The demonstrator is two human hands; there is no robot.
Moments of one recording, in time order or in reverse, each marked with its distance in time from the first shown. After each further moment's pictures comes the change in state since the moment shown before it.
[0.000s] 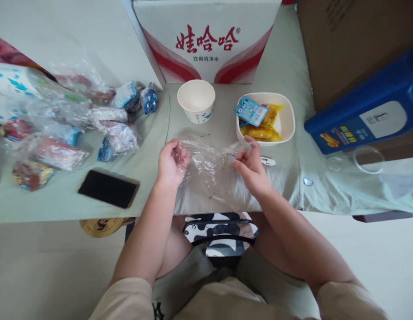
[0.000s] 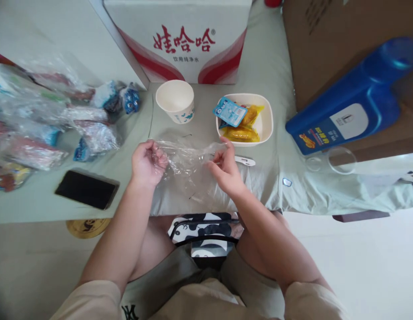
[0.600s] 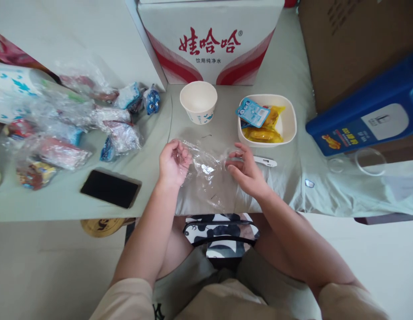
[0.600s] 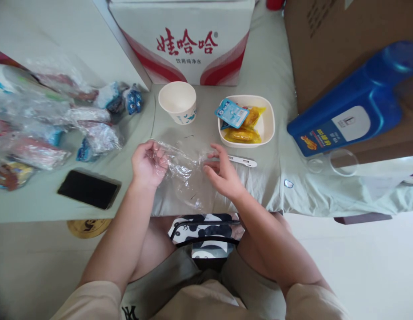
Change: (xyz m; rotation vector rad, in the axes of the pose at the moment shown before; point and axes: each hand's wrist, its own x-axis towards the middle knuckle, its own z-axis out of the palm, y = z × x) left_hand -0.006 0.004 0.003 0.004 -0.047 0.020; right_hand -0.005 0.003 0.005 -0.061 -0.122 0.081
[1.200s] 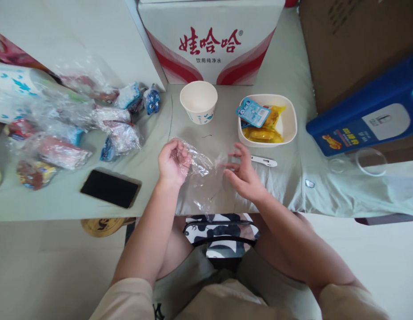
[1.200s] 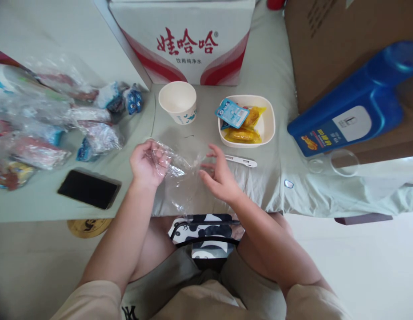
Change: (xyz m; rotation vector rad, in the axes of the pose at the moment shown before) left_hand -0.001 0.001 -0.002 -0.008 -0.042 0.034; right_hand -0.006 -0.002 0.008 -0.021 -0.044 -0.052
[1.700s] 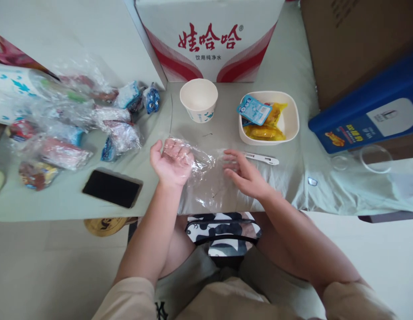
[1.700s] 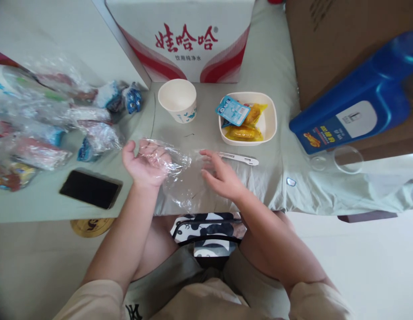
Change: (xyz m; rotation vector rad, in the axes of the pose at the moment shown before) left_hand -0.006 0.003 -0.010 -0.025 -0.050 0.108; right_hand 0.002 -0.008 -0.009 -0.126 -0.077 0.095
